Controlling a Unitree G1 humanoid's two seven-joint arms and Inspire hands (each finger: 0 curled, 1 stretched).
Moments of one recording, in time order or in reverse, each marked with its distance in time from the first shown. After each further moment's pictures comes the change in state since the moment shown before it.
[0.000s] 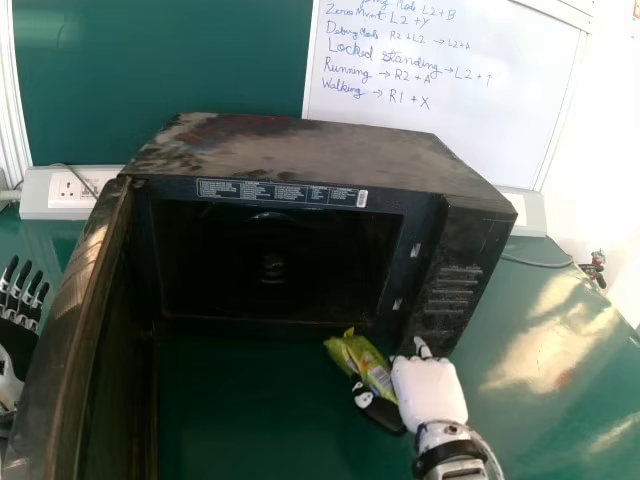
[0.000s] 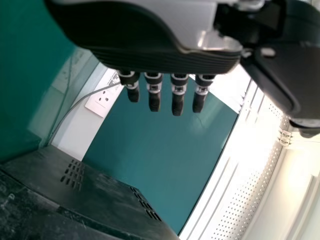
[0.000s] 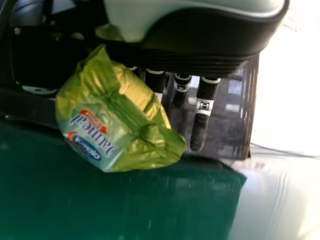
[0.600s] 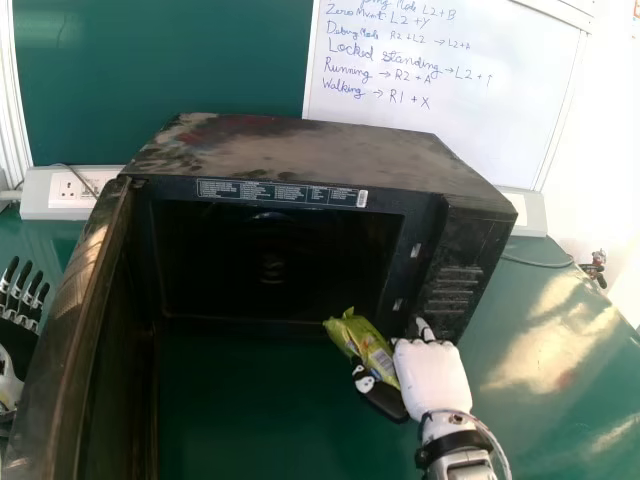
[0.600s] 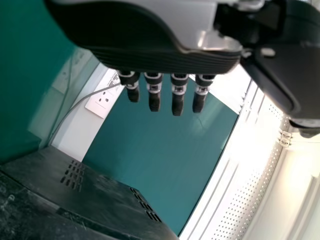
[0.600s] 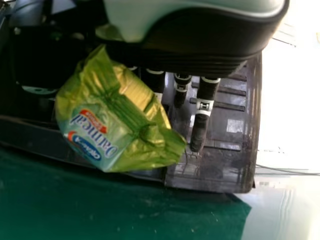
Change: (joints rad) left arm -0.004 0.001 0.000 0.009 0.000 -0.001 -0.002; right arm -0.035 0.000 -0.016 -0.032 0.016 -0.010 -0.010
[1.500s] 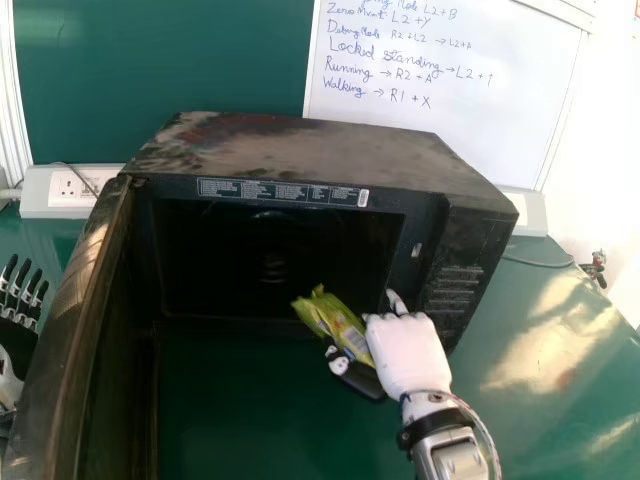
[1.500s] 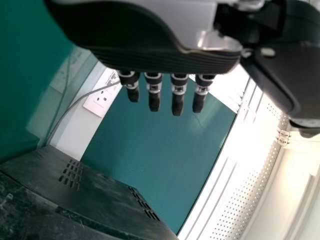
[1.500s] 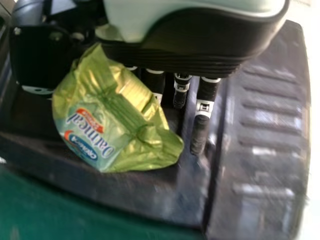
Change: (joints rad) left arm 0.003 -0.004 -0.001 -0.018 -0.001 -0.003 -0.002; right arm -0.140 0.003 0.054 0.031 0.001 -0.086 -0.029
